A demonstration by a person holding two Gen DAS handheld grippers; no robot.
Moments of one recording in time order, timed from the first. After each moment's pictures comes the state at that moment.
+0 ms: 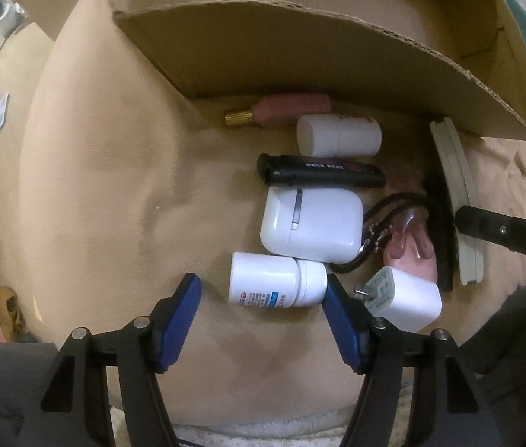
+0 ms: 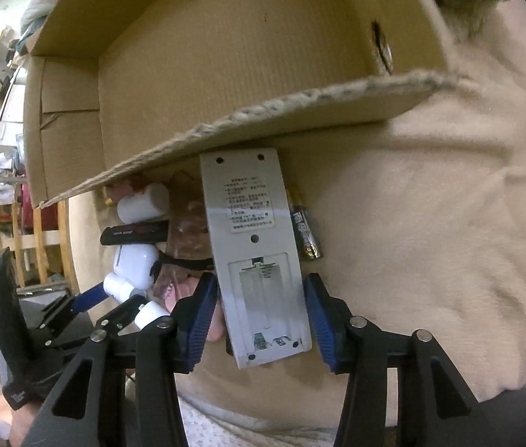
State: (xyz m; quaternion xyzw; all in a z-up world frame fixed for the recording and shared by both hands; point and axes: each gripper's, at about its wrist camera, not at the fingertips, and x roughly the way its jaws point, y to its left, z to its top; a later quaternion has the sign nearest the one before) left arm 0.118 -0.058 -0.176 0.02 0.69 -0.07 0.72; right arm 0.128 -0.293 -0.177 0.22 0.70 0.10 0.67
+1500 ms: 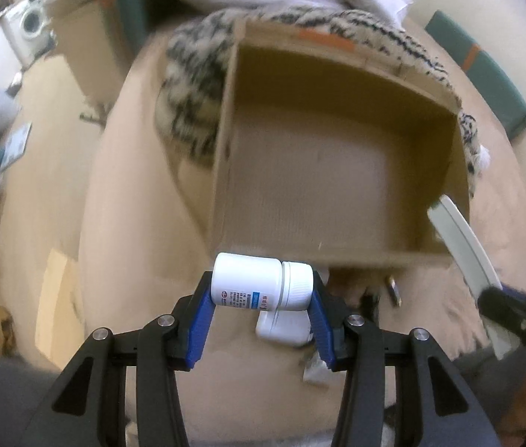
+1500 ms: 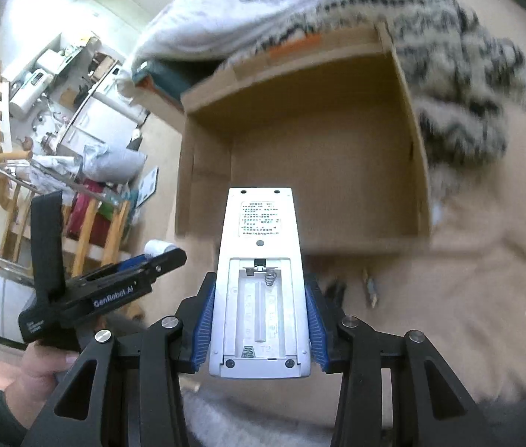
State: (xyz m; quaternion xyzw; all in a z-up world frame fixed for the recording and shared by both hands) left arm 0.175 -0.056 -0.053 -0.03 0.58 -0.06 0.81; right arm 0.122 -0.292 -0.008 0.20 0.54 0.18 0.80
